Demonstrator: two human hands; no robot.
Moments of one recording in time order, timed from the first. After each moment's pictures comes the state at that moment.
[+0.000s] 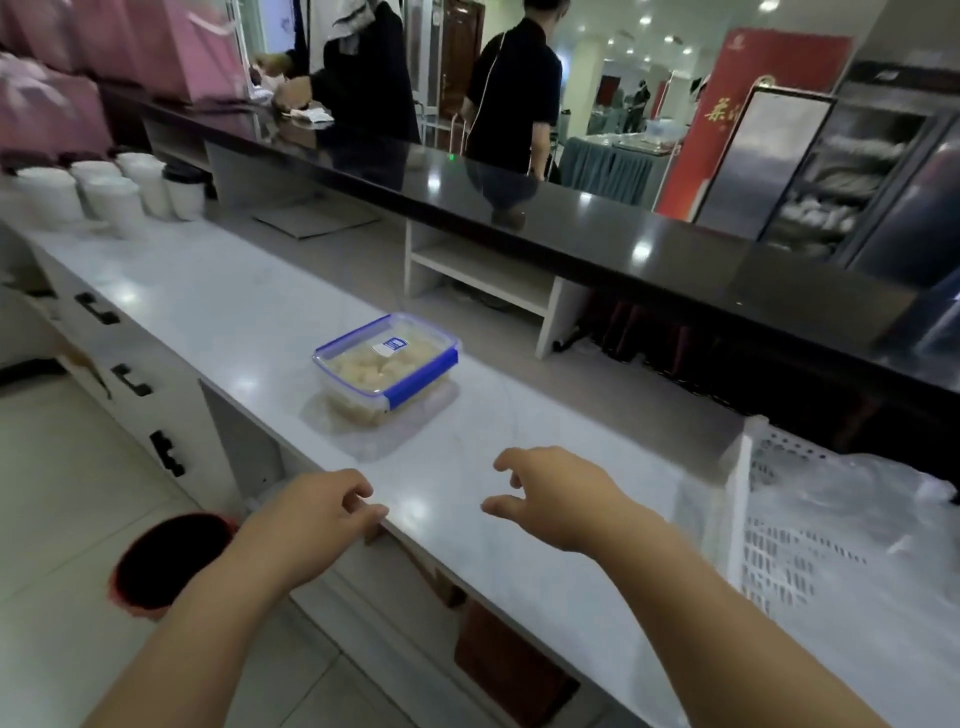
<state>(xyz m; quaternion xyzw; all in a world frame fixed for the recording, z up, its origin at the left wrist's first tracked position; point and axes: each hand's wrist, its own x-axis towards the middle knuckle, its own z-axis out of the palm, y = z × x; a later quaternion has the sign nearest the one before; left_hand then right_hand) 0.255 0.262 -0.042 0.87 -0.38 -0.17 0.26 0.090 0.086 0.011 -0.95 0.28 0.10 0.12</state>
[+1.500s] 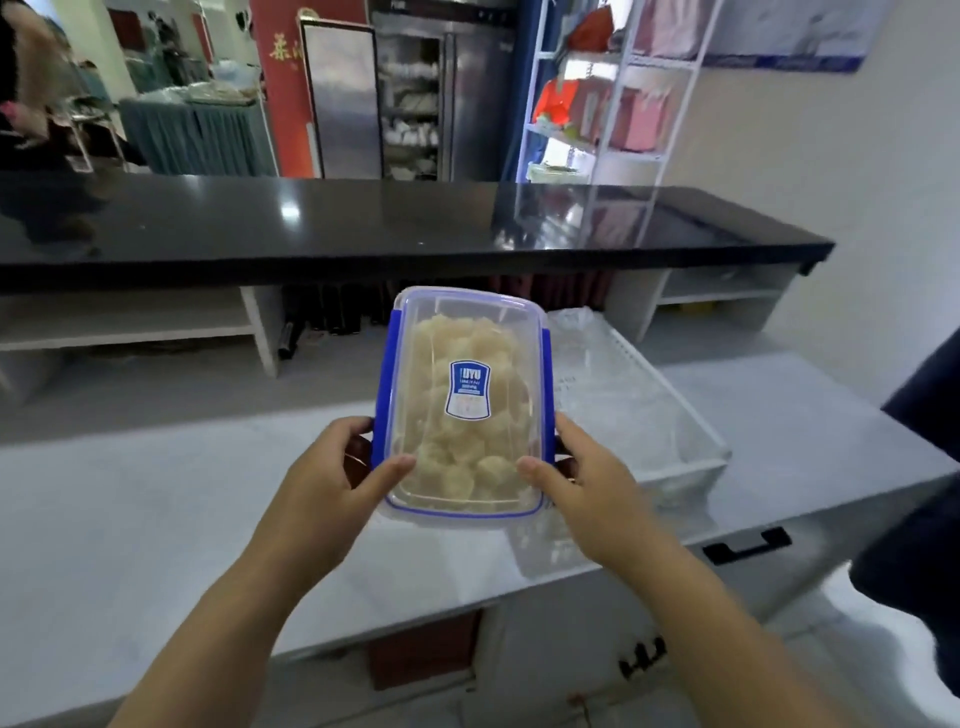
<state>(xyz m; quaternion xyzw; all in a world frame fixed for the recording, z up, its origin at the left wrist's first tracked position) 0.197 0.142 0.021 0.58 -0.63 -0.33 0.40 -0.032 0.154 0.015 -0.63 0.58 -0.39 0.34</state>
